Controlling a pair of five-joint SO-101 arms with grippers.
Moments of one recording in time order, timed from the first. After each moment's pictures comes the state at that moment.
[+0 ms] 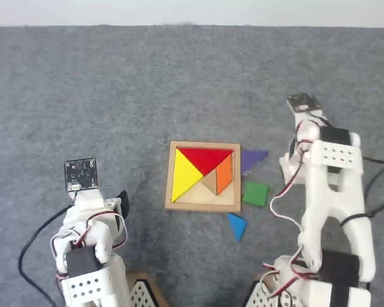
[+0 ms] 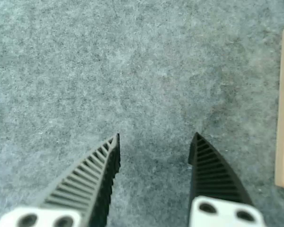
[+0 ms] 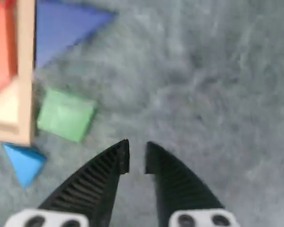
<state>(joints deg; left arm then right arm) -21.2 -103.4 97.0 71.0 -0.7 5.6 -13.4 30.2 75.6 19.3</state>
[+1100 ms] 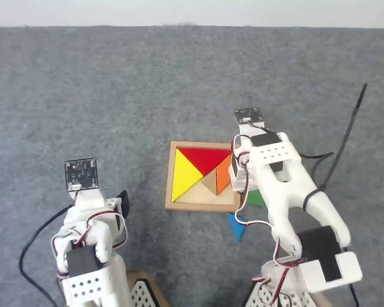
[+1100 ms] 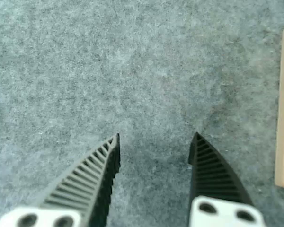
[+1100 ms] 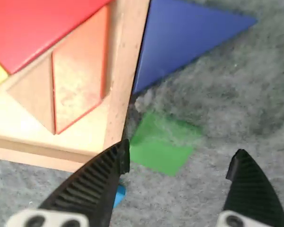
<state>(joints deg) -21.2 -103.4 97.0 71.0 -0.7 -18.2 -3.5 34.5 66.7 -5.1</state>
